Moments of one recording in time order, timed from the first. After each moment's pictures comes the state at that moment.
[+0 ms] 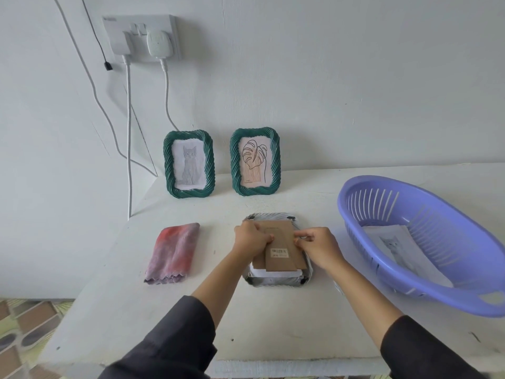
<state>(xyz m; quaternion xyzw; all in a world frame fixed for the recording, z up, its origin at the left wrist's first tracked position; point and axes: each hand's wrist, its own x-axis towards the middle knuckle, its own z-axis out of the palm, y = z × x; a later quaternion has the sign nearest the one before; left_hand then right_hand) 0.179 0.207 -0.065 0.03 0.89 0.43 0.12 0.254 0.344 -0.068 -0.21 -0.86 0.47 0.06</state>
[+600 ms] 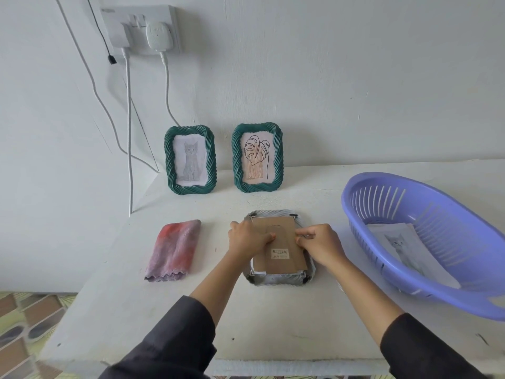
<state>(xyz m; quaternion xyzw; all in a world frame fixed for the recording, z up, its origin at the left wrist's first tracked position) 0.175 0.198 -0.066 0.07 0.95 0.28 0.10 0.246 0.347 -0.075 -0.22 -0.87 0.44 0.05</state>
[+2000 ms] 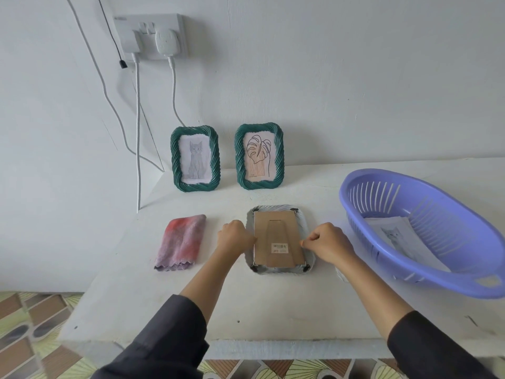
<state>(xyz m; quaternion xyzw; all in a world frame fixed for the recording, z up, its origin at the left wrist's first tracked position) 0.188 0.169 -0.059 0.03 0.95 0.27 0.13 0.271 0.344 -0.062 -0.23 -0.91 0.34 0.01</state>
